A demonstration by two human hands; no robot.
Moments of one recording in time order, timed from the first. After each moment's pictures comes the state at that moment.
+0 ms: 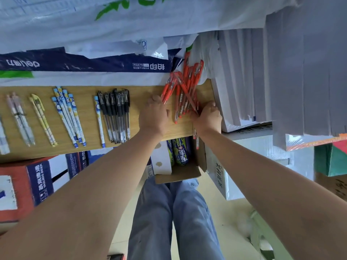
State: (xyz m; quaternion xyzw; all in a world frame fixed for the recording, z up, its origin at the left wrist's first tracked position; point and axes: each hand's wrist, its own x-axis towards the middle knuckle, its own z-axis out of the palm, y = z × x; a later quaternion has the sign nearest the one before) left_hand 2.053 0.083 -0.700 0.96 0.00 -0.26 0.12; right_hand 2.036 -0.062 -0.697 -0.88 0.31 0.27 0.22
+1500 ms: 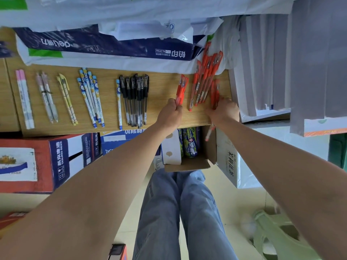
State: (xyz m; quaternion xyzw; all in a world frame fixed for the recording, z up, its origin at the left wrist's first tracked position) left_hand 2.016 0.102 -0.700 0.73 0.20 -0.39 0.52; right_hand 2.026 -0.068 -0.694 -0.89 0.28 0.32 0.16
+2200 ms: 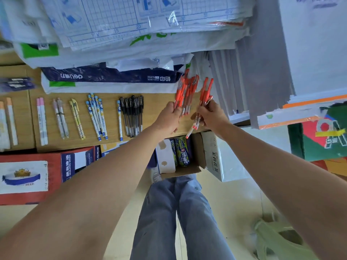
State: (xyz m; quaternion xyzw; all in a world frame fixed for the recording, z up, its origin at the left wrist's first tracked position) left_hand 2.022 0.084 -0.591 0.72 0.14 -0.37 0.57; right_hand 2.016 -0.070 -0.582 -0.77 0.25 0.28 0.52
